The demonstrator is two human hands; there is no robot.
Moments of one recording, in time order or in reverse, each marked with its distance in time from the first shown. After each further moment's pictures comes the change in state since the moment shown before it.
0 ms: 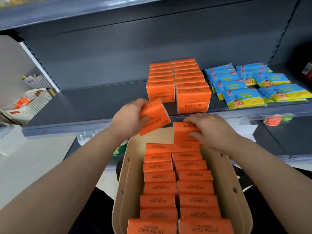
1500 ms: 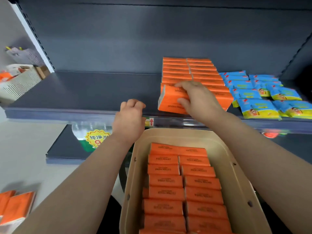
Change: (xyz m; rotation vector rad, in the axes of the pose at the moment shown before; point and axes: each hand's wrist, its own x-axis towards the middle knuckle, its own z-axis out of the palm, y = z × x) left_hand -0.003 -0.066 0.035 0.057 0.130 -0.162; right_hand 0.107 -0.052 -0.006 0.137 0.232 0.011
